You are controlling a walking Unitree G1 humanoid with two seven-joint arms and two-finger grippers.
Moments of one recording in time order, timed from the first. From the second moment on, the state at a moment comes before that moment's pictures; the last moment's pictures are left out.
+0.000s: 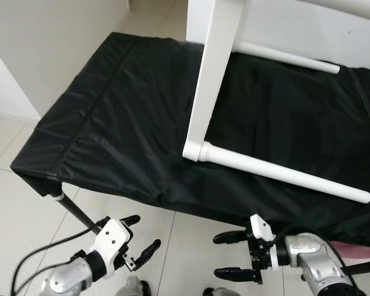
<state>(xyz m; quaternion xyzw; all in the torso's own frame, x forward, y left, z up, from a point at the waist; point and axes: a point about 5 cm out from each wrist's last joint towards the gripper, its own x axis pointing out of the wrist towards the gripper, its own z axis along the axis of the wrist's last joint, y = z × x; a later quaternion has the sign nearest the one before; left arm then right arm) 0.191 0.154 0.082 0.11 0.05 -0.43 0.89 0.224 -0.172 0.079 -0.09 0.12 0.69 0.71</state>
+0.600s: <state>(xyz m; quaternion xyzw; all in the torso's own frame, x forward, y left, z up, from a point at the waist) 0.210 0.131 0.135 -0.01 -0.03 -0.44 0.90 0.272 -0.152 0.150 -0.03 -0.06 0.52 0.85</state>
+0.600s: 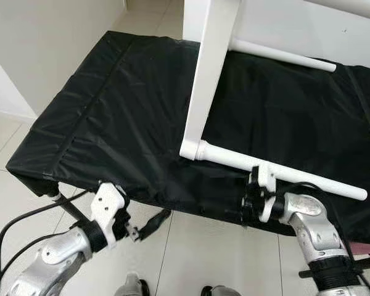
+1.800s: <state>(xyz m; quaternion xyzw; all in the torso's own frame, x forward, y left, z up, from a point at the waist) 0.289 0.091 0.154 -0.04 -0.07 -0.26 0.96 0.296 -0.205 0.184 0.06 -0.20 0.01 0.98</state>
